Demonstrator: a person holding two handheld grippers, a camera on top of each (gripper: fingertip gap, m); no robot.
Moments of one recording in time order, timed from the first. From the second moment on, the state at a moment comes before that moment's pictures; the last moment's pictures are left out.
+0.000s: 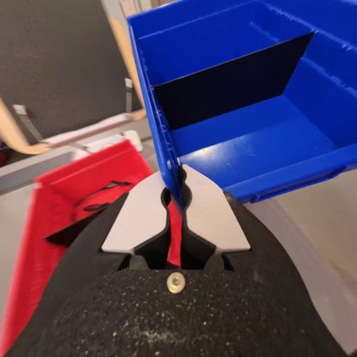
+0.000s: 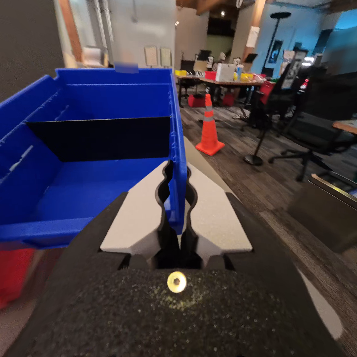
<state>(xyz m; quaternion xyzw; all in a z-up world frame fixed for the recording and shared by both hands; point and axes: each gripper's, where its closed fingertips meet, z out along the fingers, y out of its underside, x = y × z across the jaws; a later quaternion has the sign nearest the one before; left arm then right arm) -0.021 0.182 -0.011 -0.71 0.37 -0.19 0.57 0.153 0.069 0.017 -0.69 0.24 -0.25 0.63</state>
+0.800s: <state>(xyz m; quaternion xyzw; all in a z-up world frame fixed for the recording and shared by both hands) 0.010 0.118 -0.100 -0.69 0.46 -0.29 0.48 0.232 0.088 -0.127 -0.78 0.27 -0.12 0.55</state>
